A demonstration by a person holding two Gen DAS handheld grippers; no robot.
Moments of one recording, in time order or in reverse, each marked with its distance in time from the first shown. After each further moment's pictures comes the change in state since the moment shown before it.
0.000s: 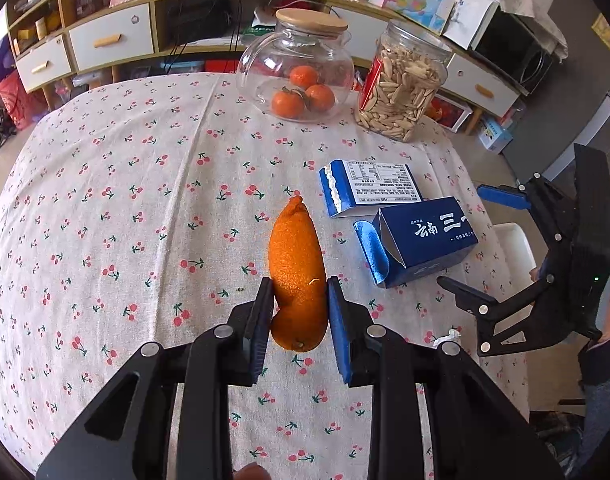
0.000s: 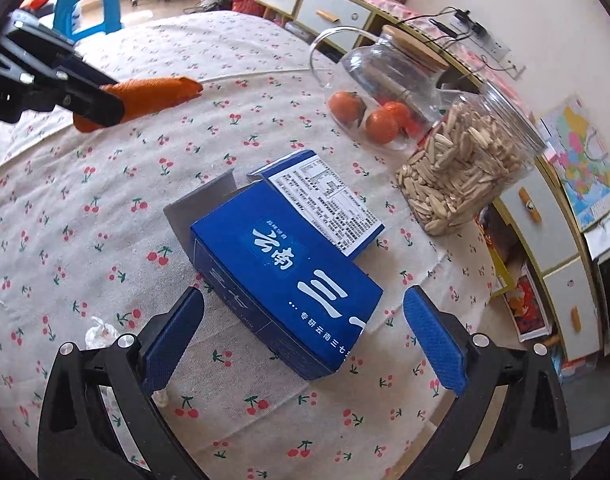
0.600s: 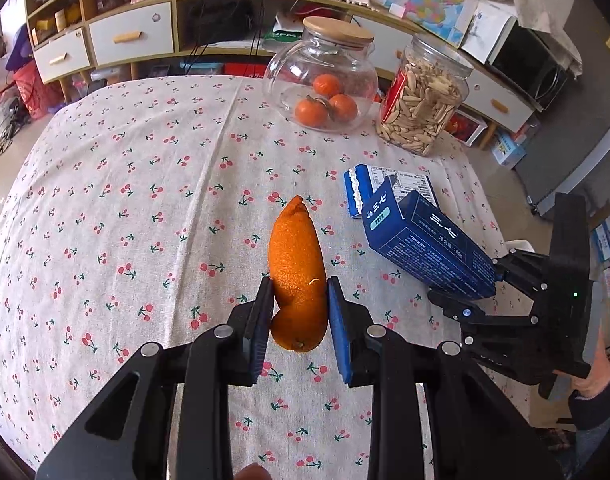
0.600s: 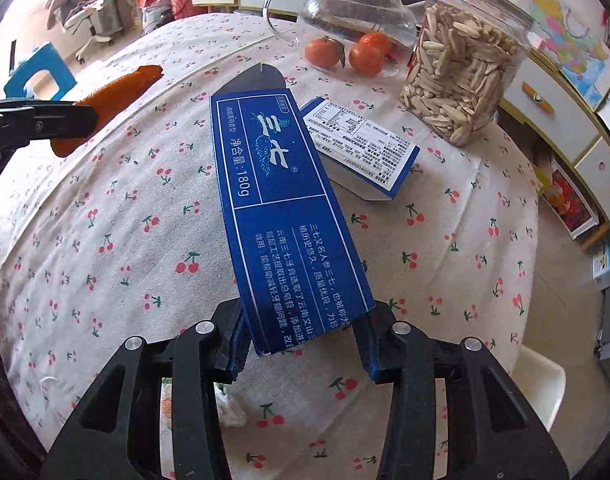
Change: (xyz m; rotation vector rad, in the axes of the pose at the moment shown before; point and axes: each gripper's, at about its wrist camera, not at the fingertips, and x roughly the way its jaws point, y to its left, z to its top) left arm -0.005 0.011 0.001 -0.056 -0.033 0.042; right arm -0.001 0.000 -0.022 0.455 0.064 0.124
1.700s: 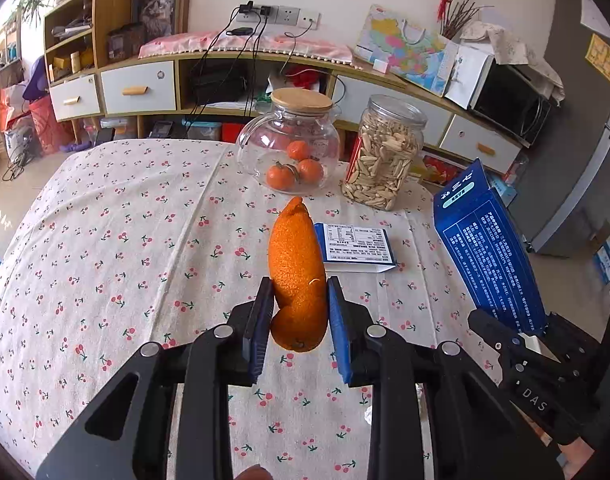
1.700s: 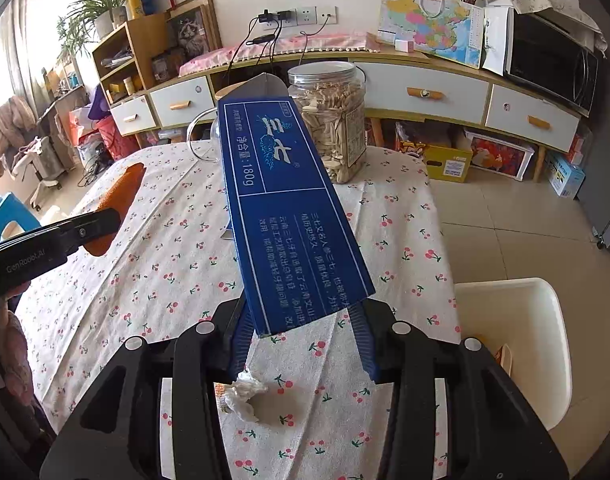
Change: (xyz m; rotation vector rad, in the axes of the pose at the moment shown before) left arm -0.035 -0.054 -0.005 0.009 -0.227 0.013; right arm -0.083 -0.022 -0.036 0.376 -0.307 -0.111
